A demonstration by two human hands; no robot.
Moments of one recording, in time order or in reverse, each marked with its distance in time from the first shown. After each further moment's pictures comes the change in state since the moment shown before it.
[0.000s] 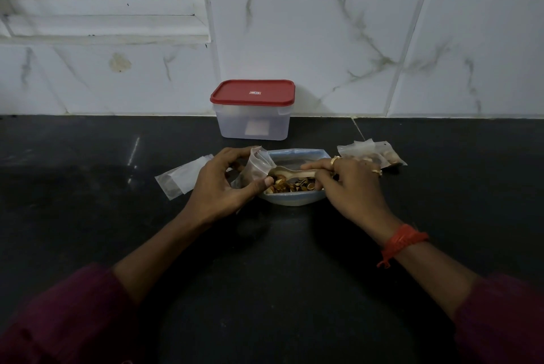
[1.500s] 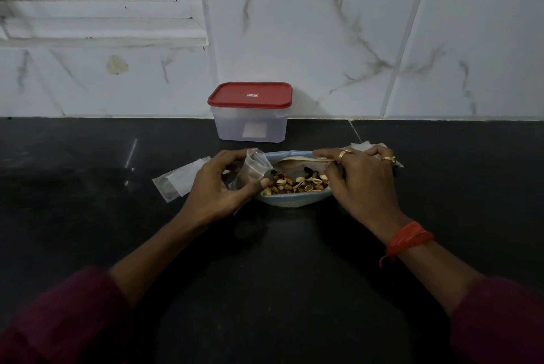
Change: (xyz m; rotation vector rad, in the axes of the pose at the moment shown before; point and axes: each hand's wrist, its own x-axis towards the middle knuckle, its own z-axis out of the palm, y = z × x) left_hand 0.000 0.001 -0.001 -0.011 -0.002 0.023; right_hand 0.003 0.012 -0.011 -0.282 0.302 -0.222
